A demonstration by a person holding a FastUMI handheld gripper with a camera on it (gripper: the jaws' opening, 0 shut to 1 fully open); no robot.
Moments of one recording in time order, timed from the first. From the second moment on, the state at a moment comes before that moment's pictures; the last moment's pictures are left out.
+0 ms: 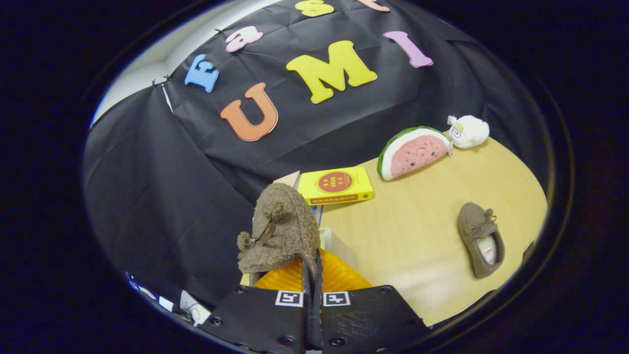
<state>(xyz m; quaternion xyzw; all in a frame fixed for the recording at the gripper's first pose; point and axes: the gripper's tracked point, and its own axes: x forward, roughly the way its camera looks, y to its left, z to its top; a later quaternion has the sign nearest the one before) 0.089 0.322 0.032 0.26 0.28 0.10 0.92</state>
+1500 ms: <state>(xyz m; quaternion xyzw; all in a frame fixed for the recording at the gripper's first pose) 0.090 0.454 -0.071 0.29 0.34 0.10 0.89</state>
